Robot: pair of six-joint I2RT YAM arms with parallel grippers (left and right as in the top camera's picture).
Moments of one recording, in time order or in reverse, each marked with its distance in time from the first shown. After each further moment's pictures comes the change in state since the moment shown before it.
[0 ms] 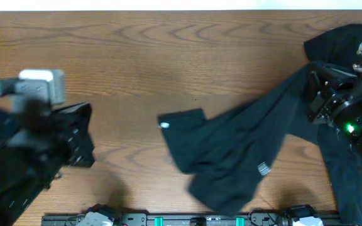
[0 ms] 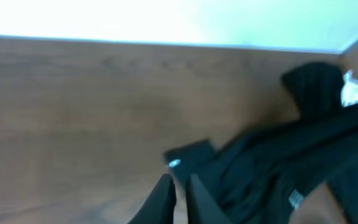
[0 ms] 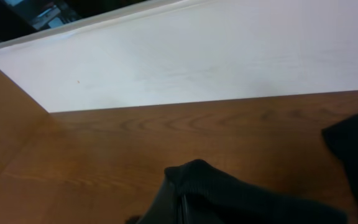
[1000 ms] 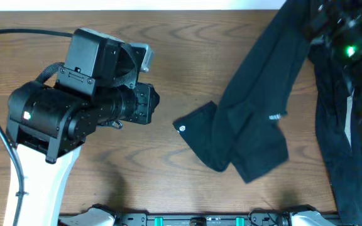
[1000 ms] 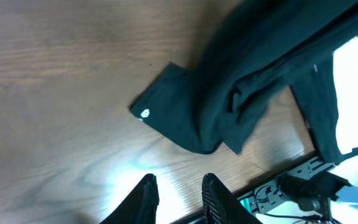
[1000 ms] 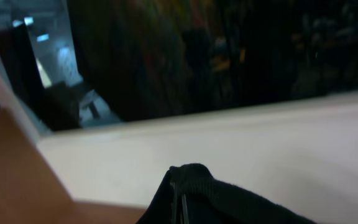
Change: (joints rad) left arm -0.010 0.183 -0.278 0.109 0.317 0.076; right arm 0.000 0.299 0.224 0.475 -0.030 0.059
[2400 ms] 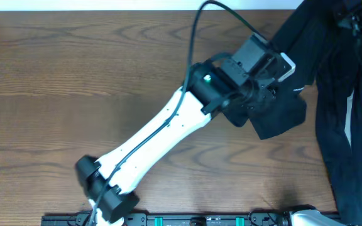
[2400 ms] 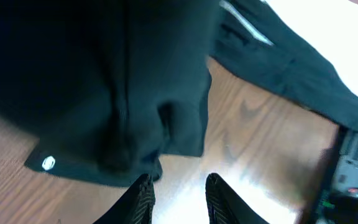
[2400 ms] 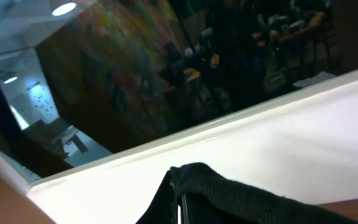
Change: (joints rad) left arm -0.461 0.478 0.002 0.589 -0.045 0.285; right arm 0.000 0.058 0.266 -0.216 0.160 0.156
